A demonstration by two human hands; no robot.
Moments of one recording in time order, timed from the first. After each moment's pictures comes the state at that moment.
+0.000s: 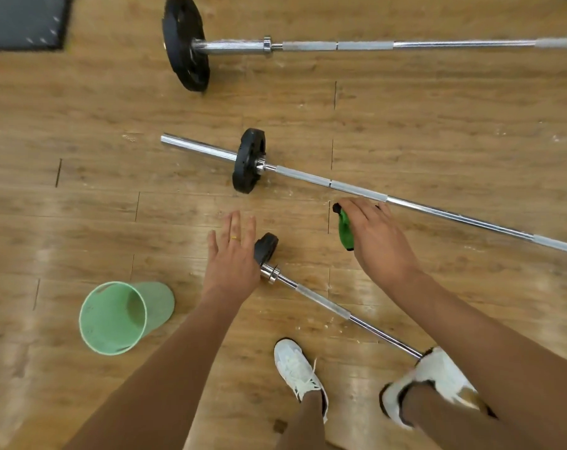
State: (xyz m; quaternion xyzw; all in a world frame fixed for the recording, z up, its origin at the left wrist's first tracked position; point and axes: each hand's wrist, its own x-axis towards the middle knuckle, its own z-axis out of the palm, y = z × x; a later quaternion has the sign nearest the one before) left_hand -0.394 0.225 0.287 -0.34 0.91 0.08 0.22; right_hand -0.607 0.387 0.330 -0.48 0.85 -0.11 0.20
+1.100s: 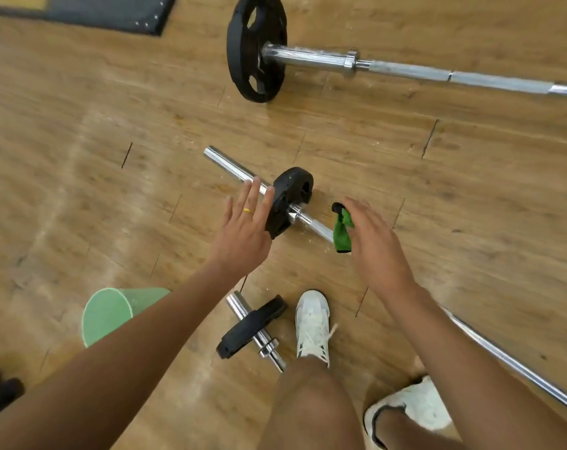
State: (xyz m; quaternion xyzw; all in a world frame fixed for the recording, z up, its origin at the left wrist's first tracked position) left_hand -0.575 0.066 0.167 -0.40 0.90 0.02 0.14; right_hand -0.793 0.195 0.140 -0.49 0.74 -0.30 0.35
